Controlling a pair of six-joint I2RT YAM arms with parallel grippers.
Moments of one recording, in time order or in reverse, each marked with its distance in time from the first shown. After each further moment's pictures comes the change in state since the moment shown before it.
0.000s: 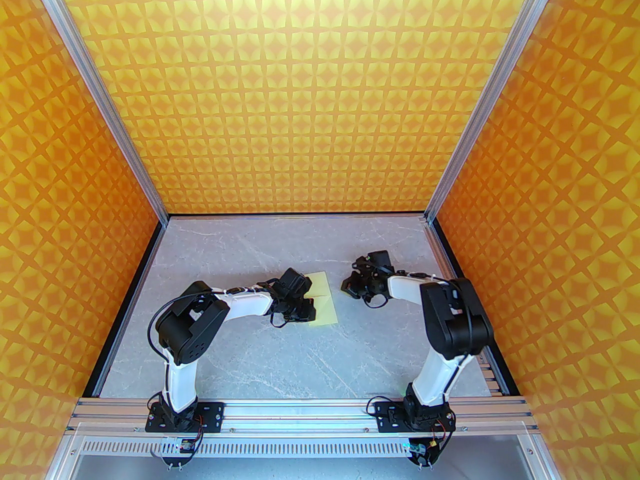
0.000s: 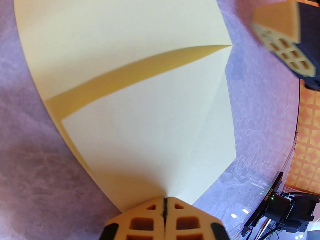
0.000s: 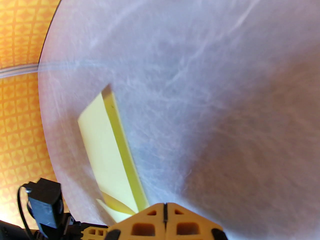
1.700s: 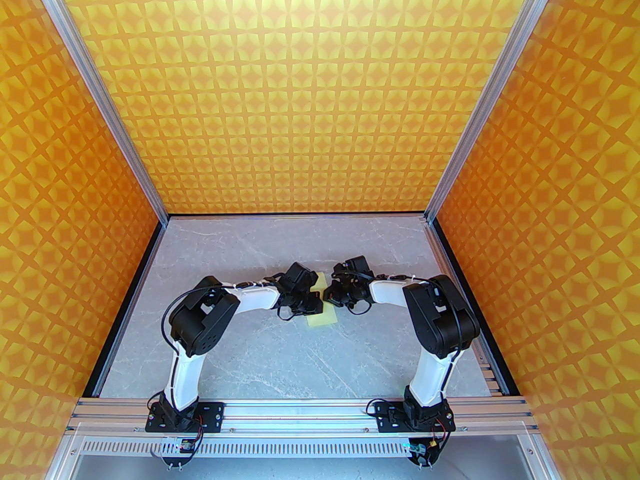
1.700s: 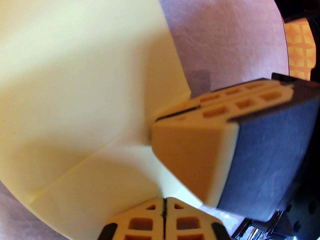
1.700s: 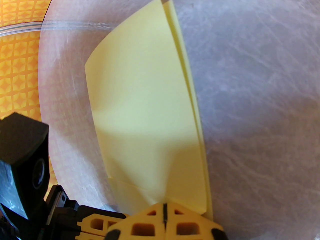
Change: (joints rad) left arm 0.008 0.079 0.080 0.069 0.050 -0.031; right arm 0.155 0.079 0.000 0.040 -0.021 0.004
